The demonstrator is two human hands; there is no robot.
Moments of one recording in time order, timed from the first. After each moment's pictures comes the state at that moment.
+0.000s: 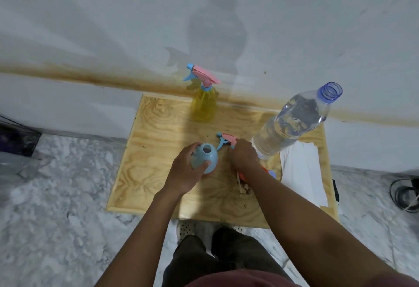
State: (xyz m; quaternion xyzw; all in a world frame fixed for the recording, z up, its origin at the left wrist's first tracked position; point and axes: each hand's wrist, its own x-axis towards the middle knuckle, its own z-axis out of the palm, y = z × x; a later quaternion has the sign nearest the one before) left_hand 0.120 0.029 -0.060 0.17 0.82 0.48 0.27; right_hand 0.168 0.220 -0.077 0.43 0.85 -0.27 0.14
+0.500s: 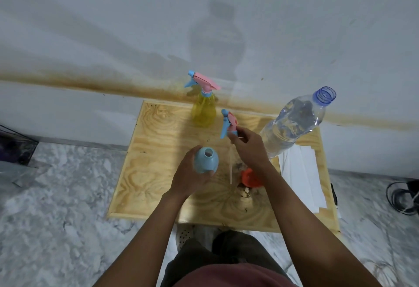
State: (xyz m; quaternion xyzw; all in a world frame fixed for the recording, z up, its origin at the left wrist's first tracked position) left_hand 0.122 0.030 -0.076 0.18 0.81 0.48 0.28; right_hand 0.179 0.215 -0.014 0.34 0.78 -0.51 -0.09
